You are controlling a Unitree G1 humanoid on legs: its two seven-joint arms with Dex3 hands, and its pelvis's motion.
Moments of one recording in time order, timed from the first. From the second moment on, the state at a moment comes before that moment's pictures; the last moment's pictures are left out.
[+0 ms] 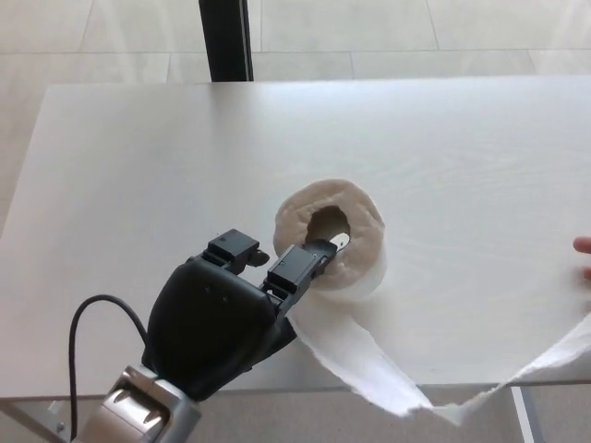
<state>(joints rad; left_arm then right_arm) -0.02 0.53 -0.58 -0.20 1.08 0.02 0.28 -0.79 -0.95 0.06 0.92 -0.40 -0.50 -0.66</state>
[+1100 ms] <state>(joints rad) 0.04 0.57 -0.53 -0.19 1.08 0.02 0.15 -0.55 -0.82 0.54 1.04 -0.81 -0.46 -0.99</state>
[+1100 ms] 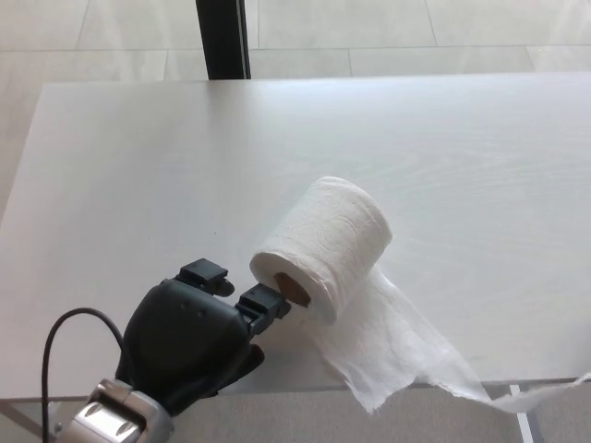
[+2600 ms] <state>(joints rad) 0.14 0.64 -0.40 -0.24 1.04 0.00 0.12 -0.08 -0.88 0.01 0.32 -0.63 -0.16 -0.51</state>
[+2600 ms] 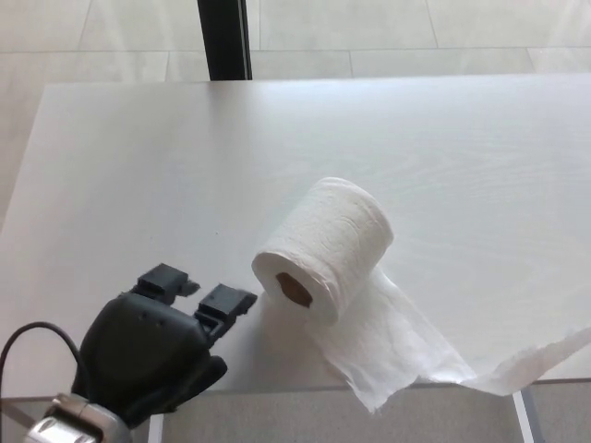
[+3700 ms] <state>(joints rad) 0.59 0.66 0.44 -0.08 0.64 -0.10 0.01 0.57 -0.87 -0.48 0.45 -0.46 -0.44 -0.44</state>
